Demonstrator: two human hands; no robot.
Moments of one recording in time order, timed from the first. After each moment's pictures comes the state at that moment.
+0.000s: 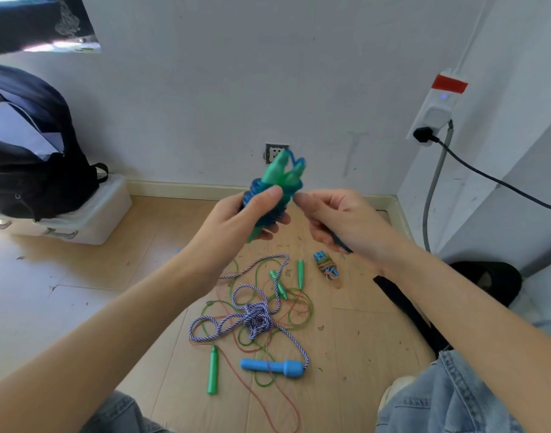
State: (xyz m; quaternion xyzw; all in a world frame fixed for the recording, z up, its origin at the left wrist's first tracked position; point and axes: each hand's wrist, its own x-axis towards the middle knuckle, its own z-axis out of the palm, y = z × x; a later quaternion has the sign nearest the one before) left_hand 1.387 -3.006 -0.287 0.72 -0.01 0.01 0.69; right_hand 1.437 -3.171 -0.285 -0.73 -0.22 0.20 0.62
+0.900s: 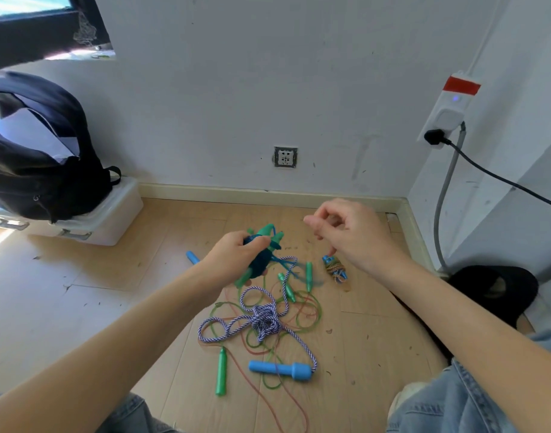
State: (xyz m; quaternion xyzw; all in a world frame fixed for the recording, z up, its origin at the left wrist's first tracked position) left_hand 1.399 -2.989 -0.330 0.81 0.16 -0.10 0.56; right_hand 1.442 -3.169 -0.306 -0.86 -0.22 0.01 0.46
